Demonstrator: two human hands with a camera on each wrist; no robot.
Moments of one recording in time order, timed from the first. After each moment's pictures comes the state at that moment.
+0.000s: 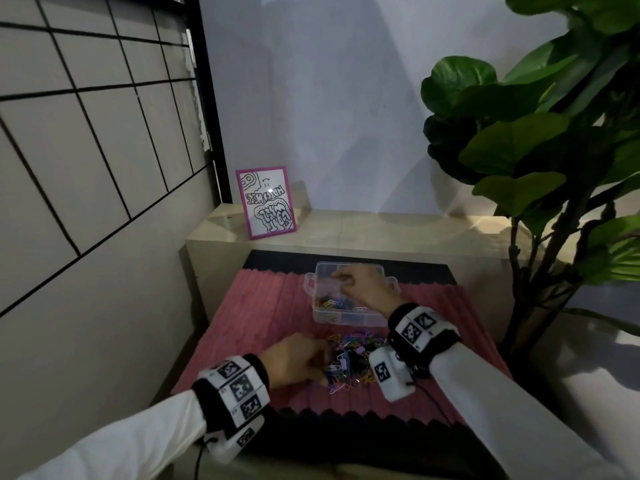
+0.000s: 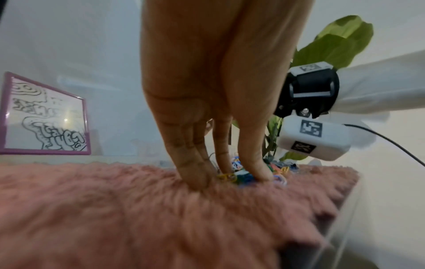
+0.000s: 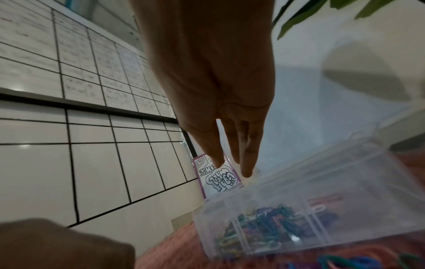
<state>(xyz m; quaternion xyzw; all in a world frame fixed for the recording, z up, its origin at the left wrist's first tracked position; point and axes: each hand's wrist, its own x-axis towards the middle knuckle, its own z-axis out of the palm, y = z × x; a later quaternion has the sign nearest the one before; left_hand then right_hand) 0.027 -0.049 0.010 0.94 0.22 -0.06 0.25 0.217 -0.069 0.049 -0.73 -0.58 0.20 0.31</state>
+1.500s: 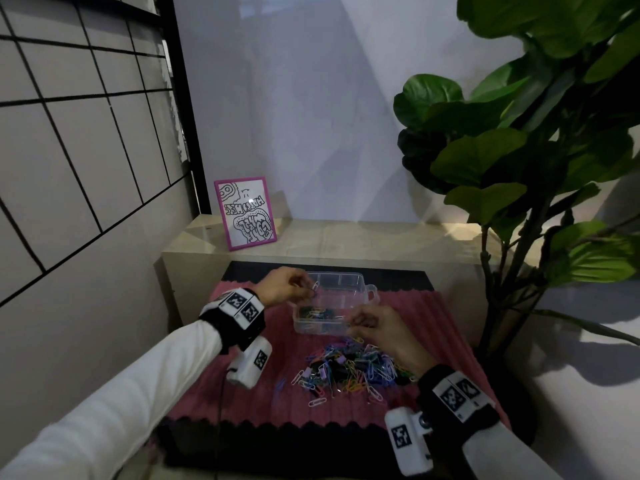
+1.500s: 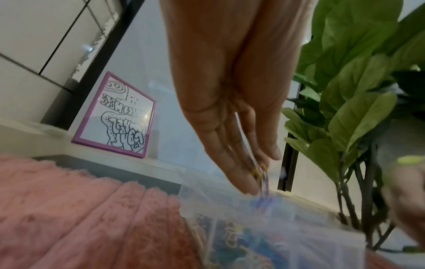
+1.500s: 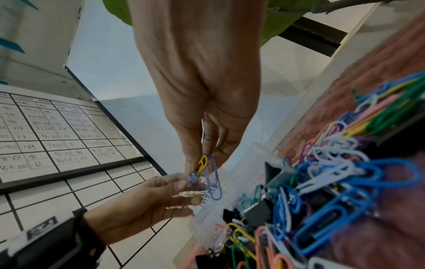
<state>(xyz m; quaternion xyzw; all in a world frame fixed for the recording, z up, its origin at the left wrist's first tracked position) 0.083 0.034 0.058 0.85 0.27 0.11 0.44 0.238 -0.143 0.012 -0.65 -0.52 0.29 0.47</state>
